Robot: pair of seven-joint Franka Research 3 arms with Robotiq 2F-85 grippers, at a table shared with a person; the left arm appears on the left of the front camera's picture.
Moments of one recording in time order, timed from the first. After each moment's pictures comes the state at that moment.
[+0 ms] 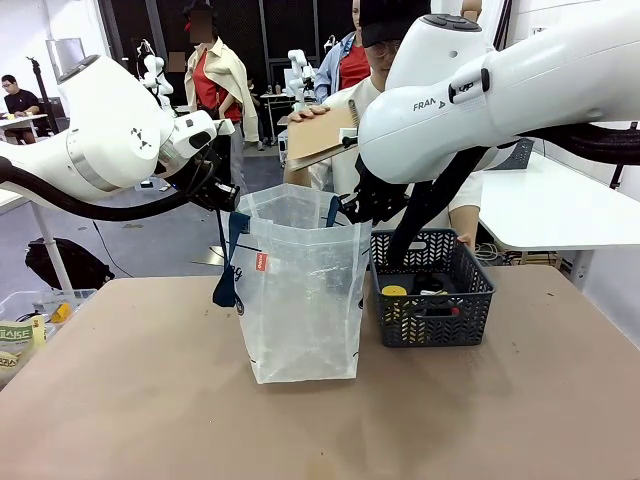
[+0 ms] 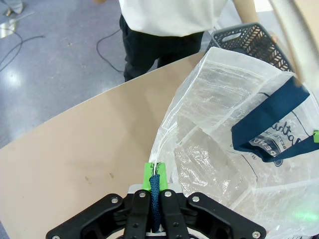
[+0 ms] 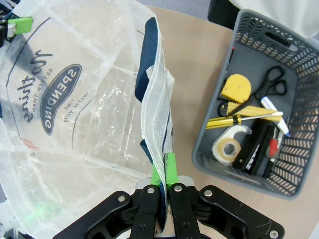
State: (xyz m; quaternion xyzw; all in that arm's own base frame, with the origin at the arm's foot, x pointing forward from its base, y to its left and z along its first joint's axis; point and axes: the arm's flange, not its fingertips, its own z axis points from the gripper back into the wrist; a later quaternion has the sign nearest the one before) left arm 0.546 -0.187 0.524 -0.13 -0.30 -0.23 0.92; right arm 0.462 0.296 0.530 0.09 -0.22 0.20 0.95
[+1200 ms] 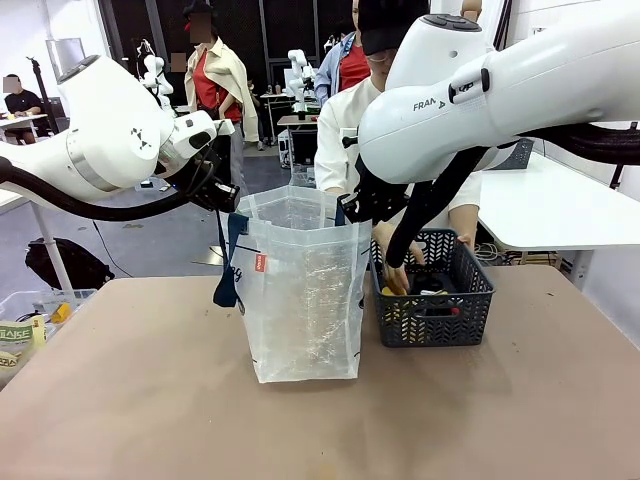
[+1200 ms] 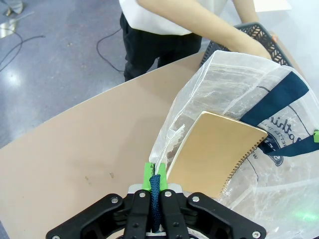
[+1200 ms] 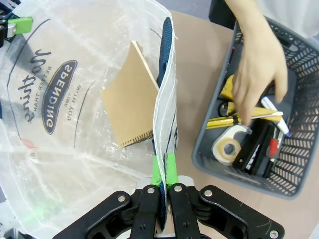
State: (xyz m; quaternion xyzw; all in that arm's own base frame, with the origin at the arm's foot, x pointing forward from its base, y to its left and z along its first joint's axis) left arm 0.546 -0.187 0.524 -0.13 -0.30 -0.23 0.92; right arm 0.462 0.296 0.530 0.09 -0.22 0.20 0.95
